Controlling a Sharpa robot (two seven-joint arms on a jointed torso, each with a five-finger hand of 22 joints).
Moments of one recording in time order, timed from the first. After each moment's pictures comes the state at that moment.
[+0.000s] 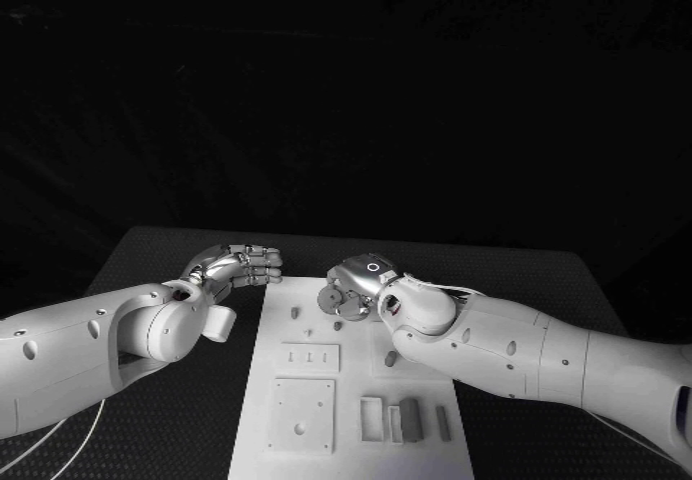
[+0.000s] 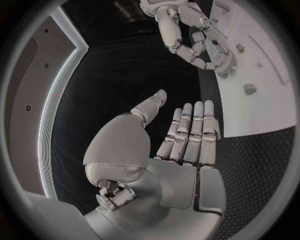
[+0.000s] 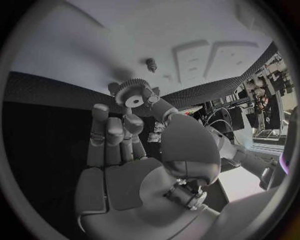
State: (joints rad) left arm 1.37 -0.80 -0.23 1.36 0.06 -0.23 0.30; left_hand 1.14 -0.06 0.46 -0.29 0.05 0.74 0.20 0.32 0.44 1.02 0.18 0.09 0.07 0.85 0.16 0.32 0.55 0.04 0.84 0.06 0.12 0.67; right arm 1.17 -0.46 -0.03 1.22 -1.87 -0.39 -0.24; right_hand 1.03 -0.09 0.62 -0.29 0.04 0.93 0.11 0.30 0.50 1.23 0.00 1.23 0.89 1.13 -0.11 1.48 0.90 0.25 1.08 0.00 0.91 1.31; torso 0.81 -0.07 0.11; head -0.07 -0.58
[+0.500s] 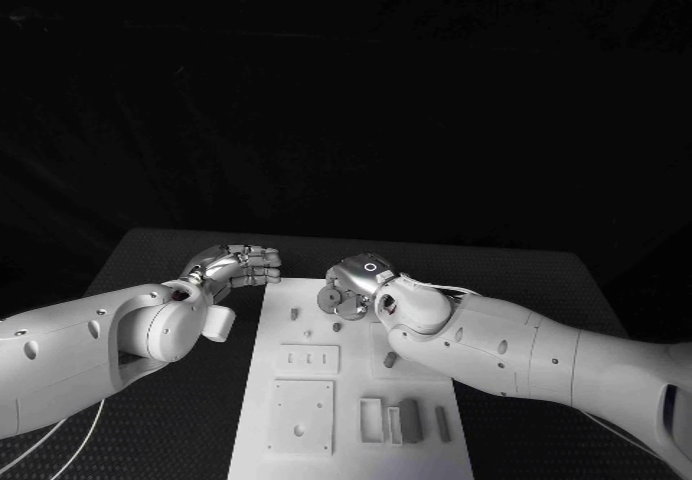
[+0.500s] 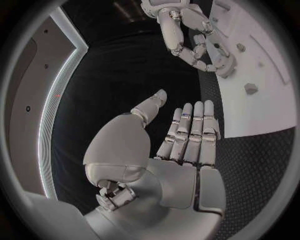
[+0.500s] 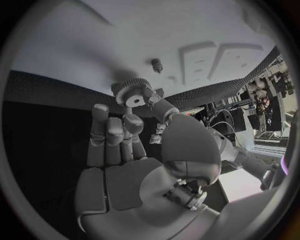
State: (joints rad) left arm 1.37 -0.80 -0.22 1.34 0.06 -0.23 0.30; left_hand 1.14 -0.06 0.46 -0.29 0.05 0.74 0.20 0.32 0.44 1.02 0.18 0.09 0.07 0.85 0.16 0.32 0.55 0.04 0.84 0.06 0.12 0.67; right arm 1.17 -0.43 -0.03 1.18 -1.88 -0.39 -0.24; right_hand 1.03 -0.10 0.62 -0.29 0.04 0.94 0.11 0.30 0.50 1.23 0.00 1.23 0.89 1.13 -0.10 1.48 0.90 0.25 1.08 0.00 0.91 1.31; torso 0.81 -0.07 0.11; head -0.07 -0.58
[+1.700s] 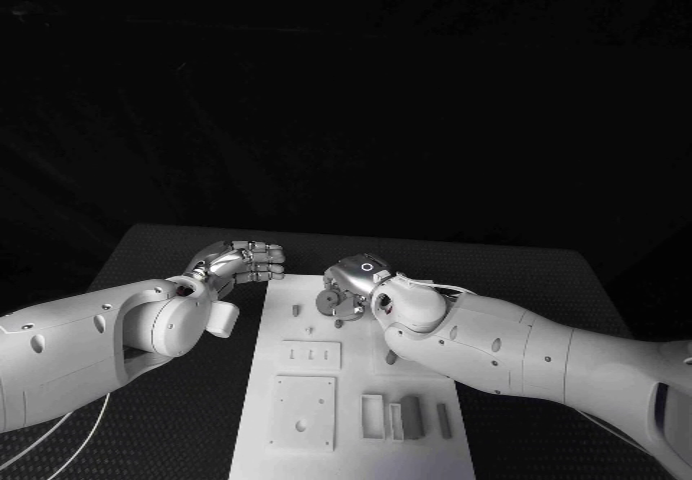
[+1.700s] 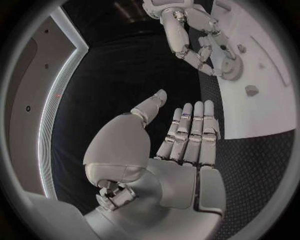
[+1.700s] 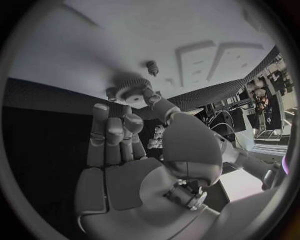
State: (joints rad) left arm 1.37 -0.79 -0.22 1.34 0.06 -0.23 0.30; left_hand 1.14 -0.06 0.46 -0.29 0.05 0.74 0.20 0.32 0.44 1.02 0.18 0.08 0.07 0.85 0.16 0.32 0.55 0.03 0.84 0.06 0.12 0.67; right arm 1.17 -0.40 -0.04 1.15 -1.86 -0.37 -0.24; right_hand 1.02 -0.17 0.64 -0.26 0.05 0.88 0.13 0.25 0.50 1.23 0.01 1.22 0.89 1.13 -0.09 1.47 0.89 0.25 1.08 0.00 0.90 1.31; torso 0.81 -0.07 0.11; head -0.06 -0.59
